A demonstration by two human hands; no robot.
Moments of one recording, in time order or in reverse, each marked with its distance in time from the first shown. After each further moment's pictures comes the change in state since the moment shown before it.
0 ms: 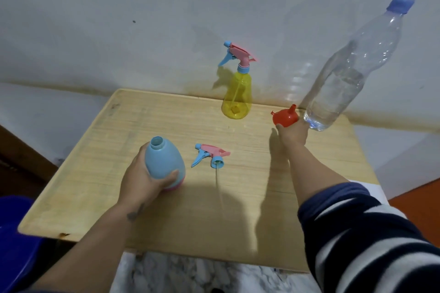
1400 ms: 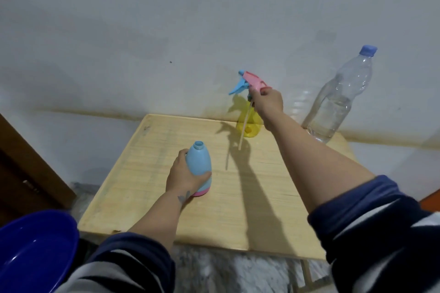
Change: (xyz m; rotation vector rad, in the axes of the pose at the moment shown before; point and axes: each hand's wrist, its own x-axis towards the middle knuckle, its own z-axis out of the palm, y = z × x) left_hand 0.000 0.028 -0.010 0.077 -0.038 -0.003; right_hand -0.136 -0.171 -0.019 0.342 -0.177 -0.302
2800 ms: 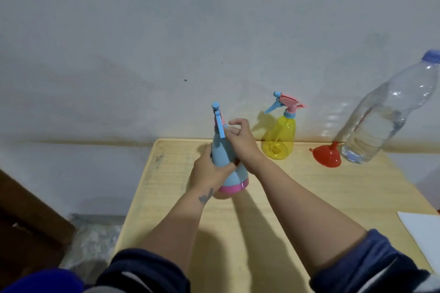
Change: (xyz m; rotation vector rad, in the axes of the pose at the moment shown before) left_hand 0.119 0.026 -0.027 -0.243 -0.131 0.073; right_hand -0.003 0.018 0.144 0.153 -0.334 0.054
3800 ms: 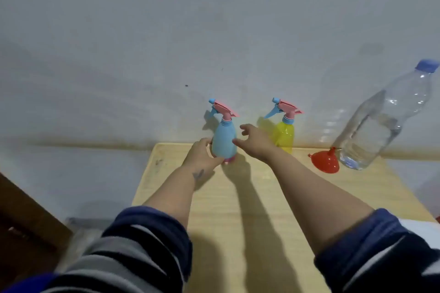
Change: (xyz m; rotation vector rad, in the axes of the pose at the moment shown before) left_hand 0.053 0.010 -0.022 0.287 -0.166 0.044; right_hand 0.031 -0.001 -0.039 -0.682 -0.025 0.015
